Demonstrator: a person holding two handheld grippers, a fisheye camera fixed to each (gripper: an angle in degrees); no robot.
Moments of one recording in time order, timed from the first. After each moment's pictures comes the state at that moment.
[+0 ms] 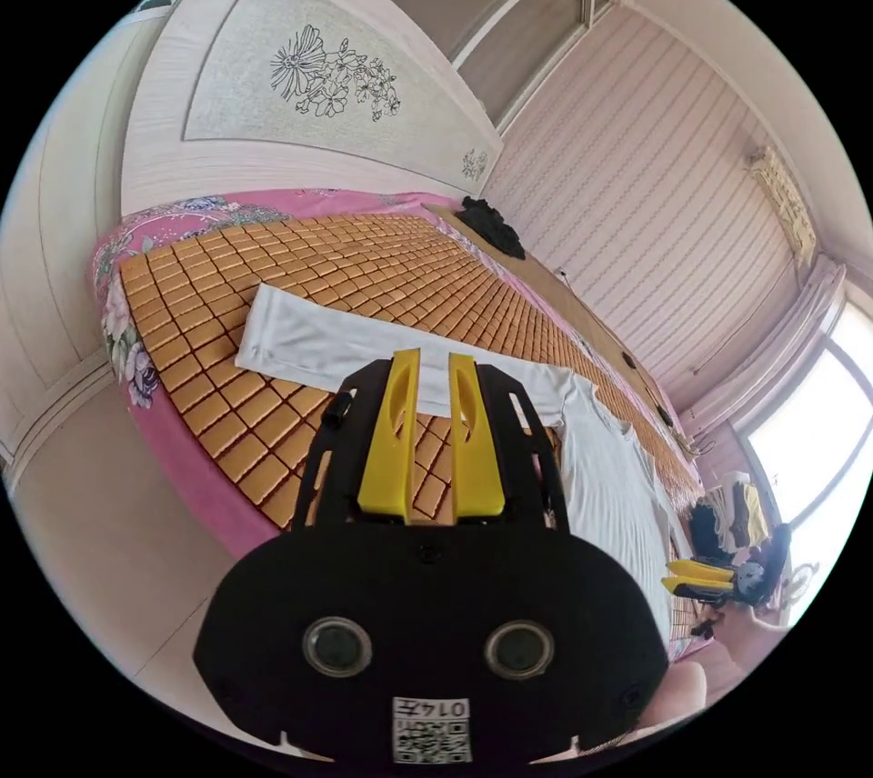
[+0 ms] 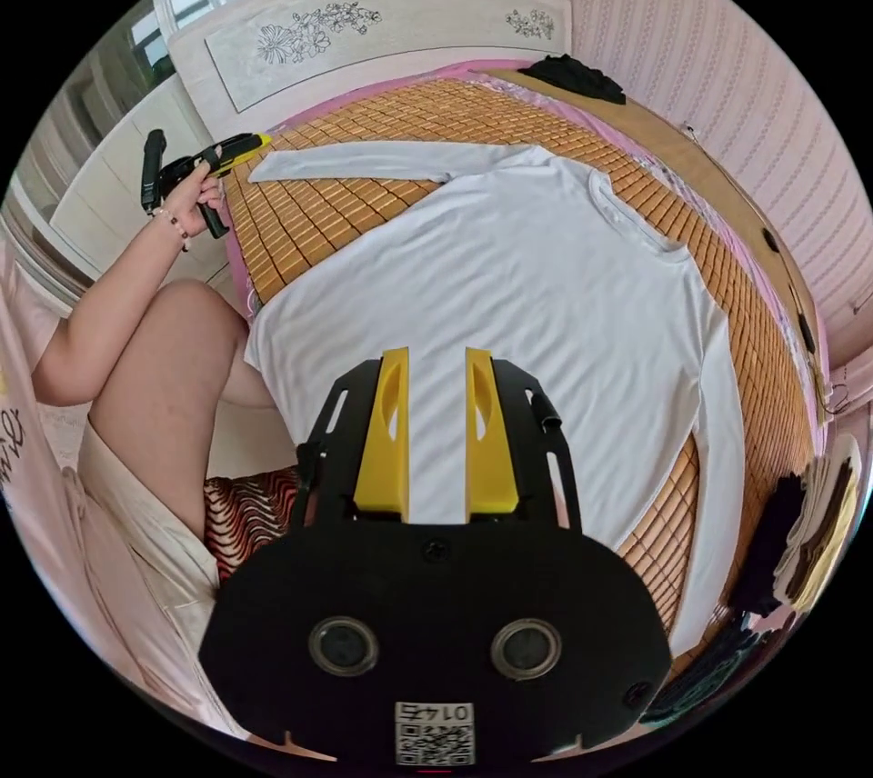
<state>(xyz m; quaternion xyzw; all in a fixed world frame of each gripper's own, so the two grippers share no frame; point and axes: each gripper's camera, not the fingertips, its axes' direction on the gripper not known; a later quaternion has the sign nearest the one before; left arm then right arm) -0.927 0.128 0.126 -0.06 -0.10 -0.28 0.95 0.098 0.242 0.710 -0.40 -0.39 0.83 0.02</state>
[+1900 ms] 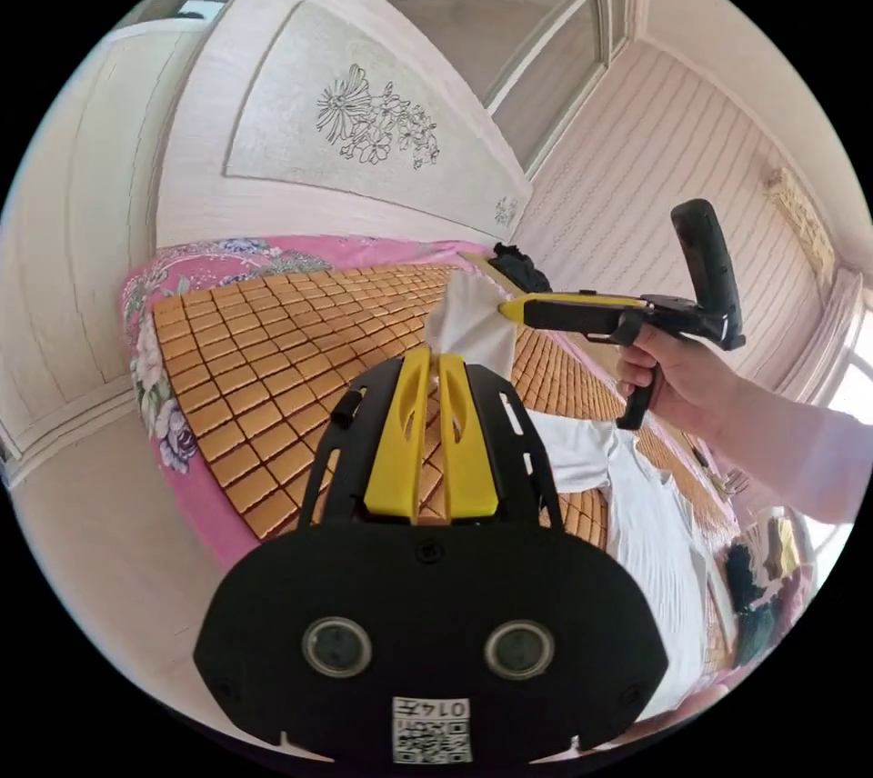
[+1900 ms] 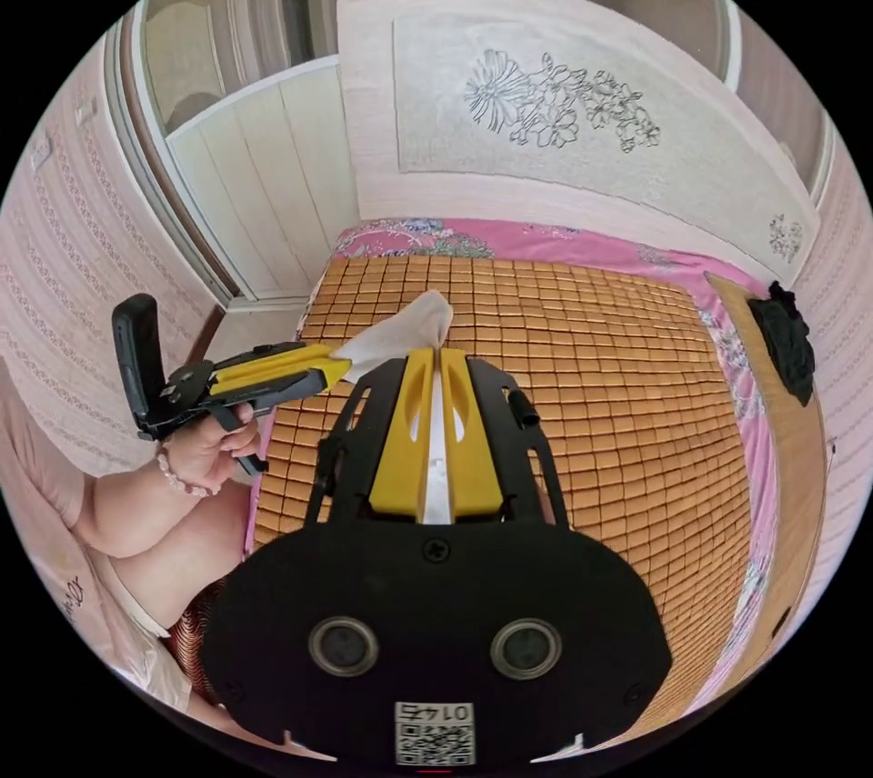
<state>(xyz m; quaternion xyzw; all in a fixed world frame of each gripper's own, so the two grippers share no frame) -0.947 0.165 0.122 0.00 -0.17 -0.28 0.95 0.091 0.380 1.122 -0.13 -0.42 0.86 0.25</state>
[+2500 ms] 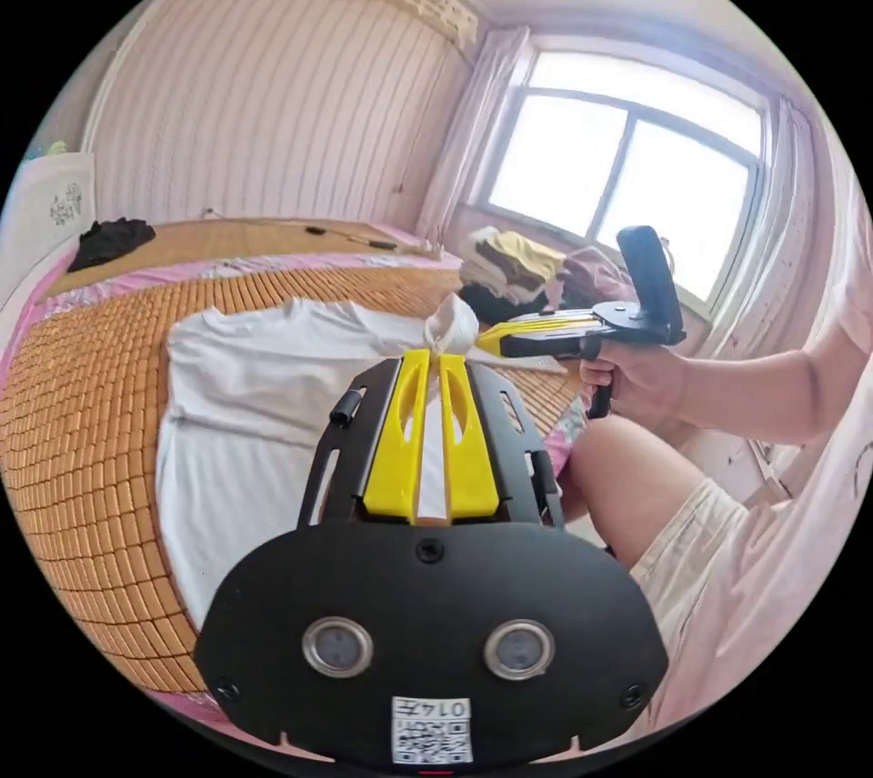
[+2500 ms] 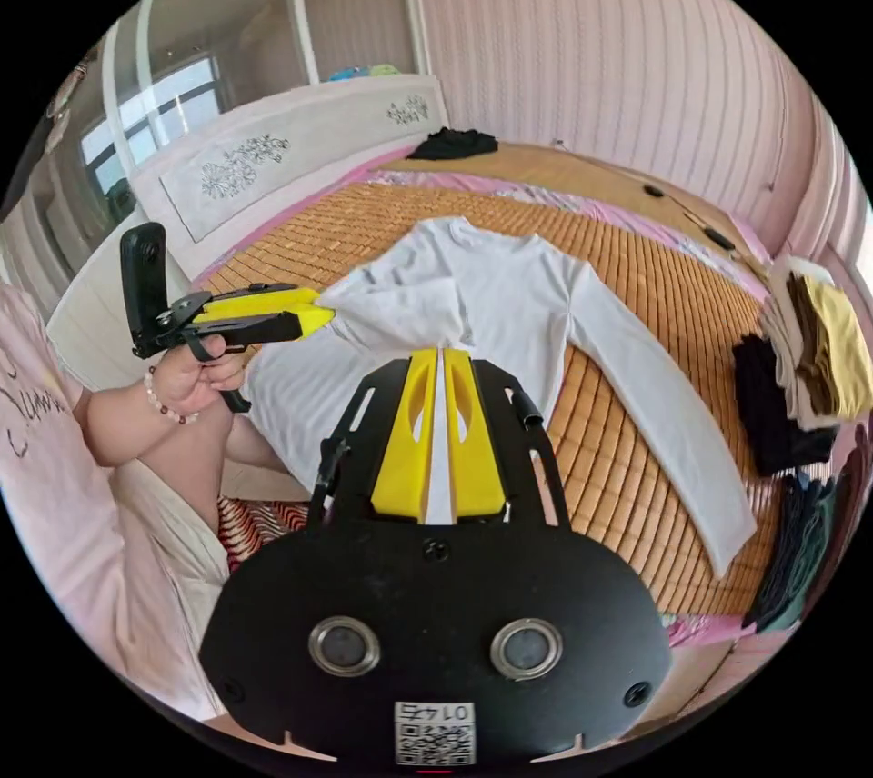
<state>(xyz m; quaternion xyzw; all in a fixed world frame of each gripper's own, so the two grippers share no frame) -0.553 0.120 0.199 -0.13 0.31 0.10 0.94 0.202 0.257 0.507 -0.47 -0.19 0.86 -0.03</state>
